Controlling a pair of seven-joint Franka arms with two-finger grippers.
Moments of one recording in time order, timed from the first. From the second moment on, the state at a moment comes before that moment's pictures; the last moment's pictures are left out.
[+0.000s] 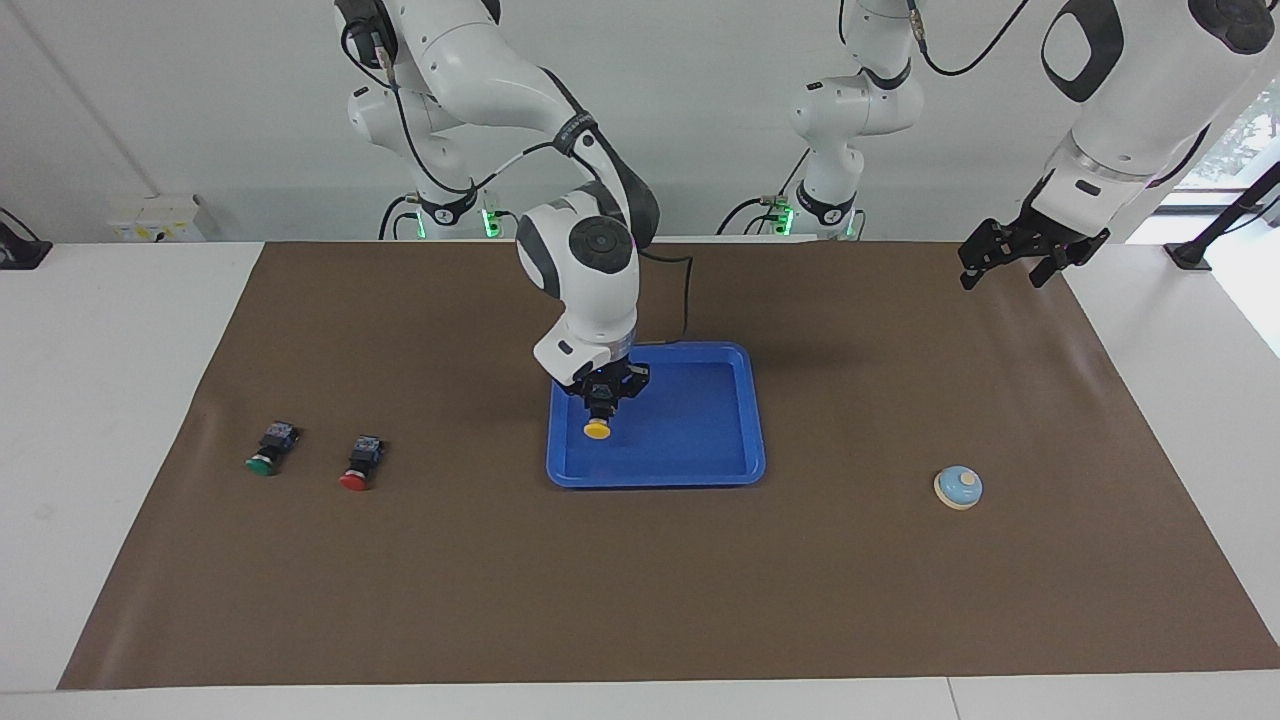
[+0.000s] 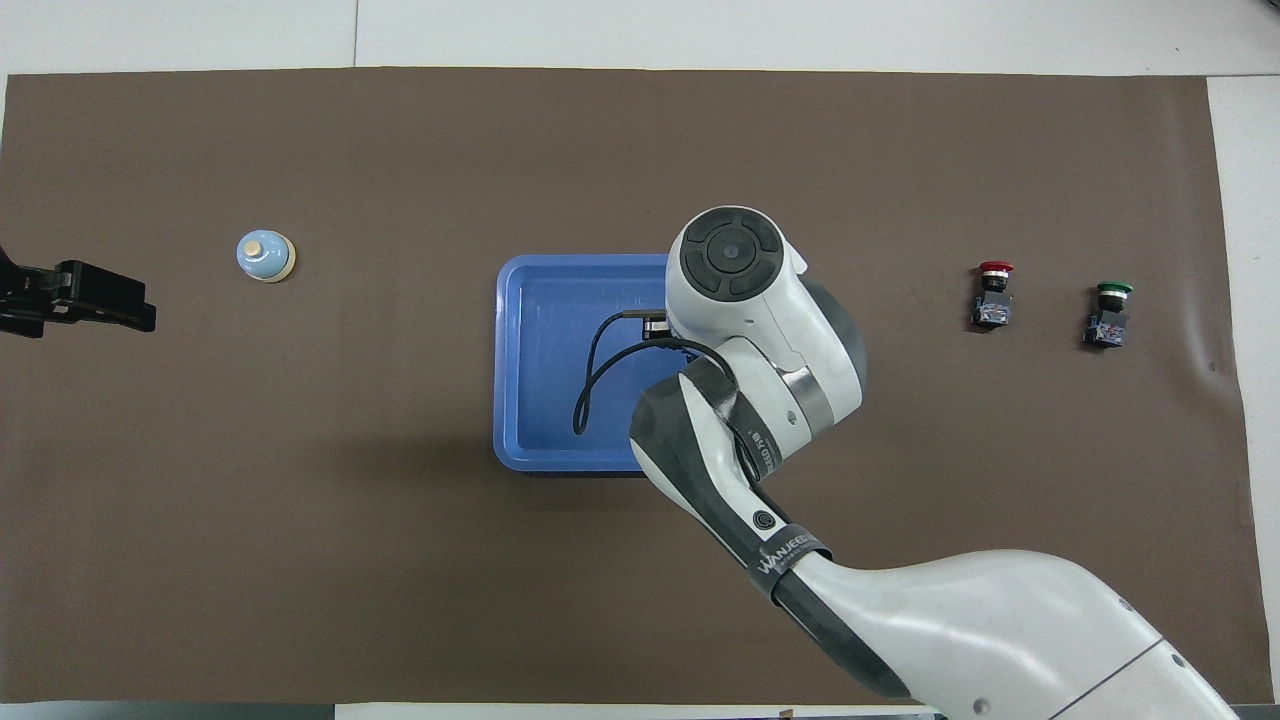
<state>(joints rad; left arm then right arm) 0.04 0.00 -0.07 -1.62 -0.02 1.56 0.00 0.45 0.43 0.08 -1.71 -0.06 2.10 0.62</state>
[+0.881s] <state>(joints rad) 0.04 0.00 -0.07 -1.62 -0.02 1.56 0.00 0.45 0.40 0.08 -1.78 -0.06 2.15 0.67</state>
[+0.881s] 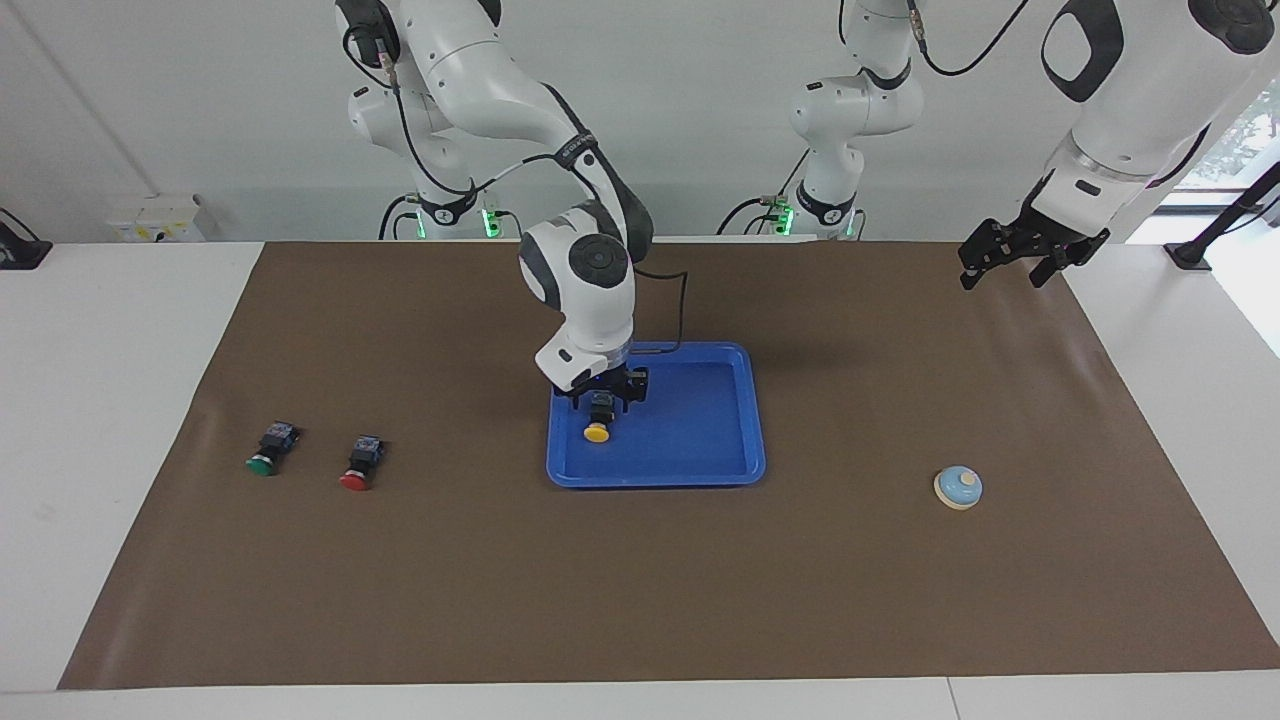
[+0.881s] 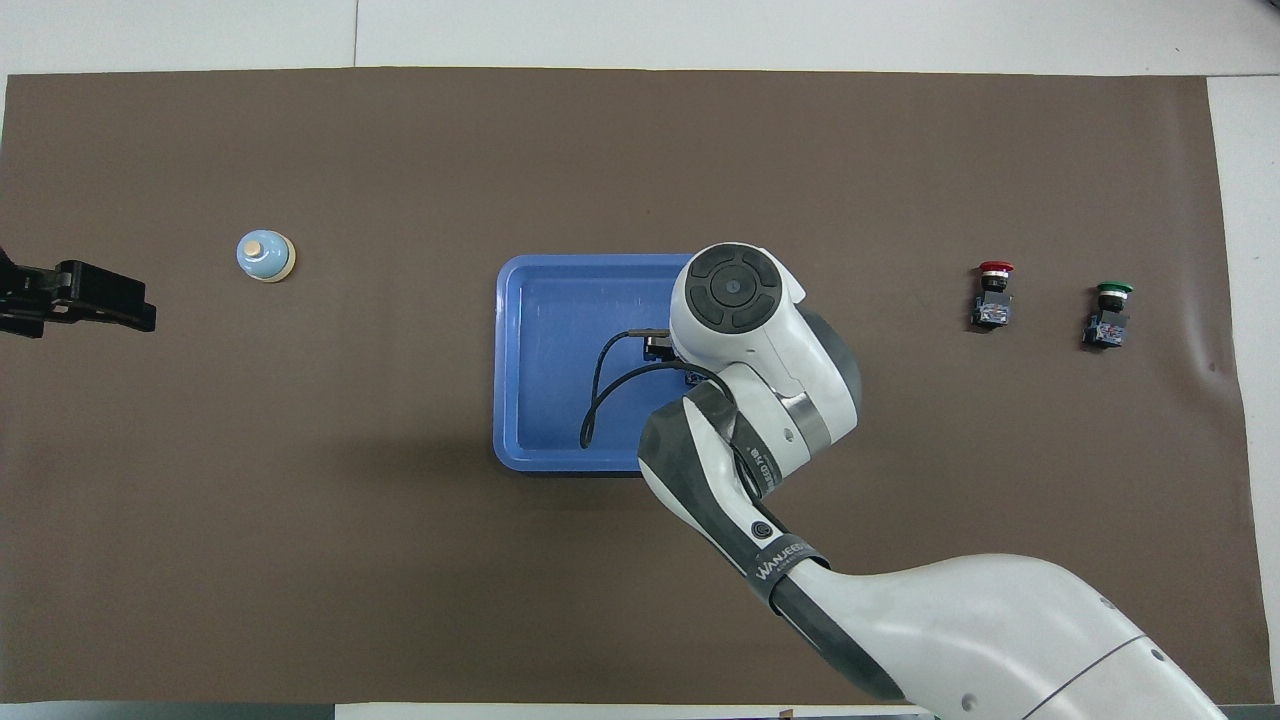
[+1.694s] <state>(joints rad) 0.04 0.00 -0.07 -1.62 -0.02 1.56 0.00 -0.03 0.27 0.06 -1.77 -0.06 2.03 0.28</state>
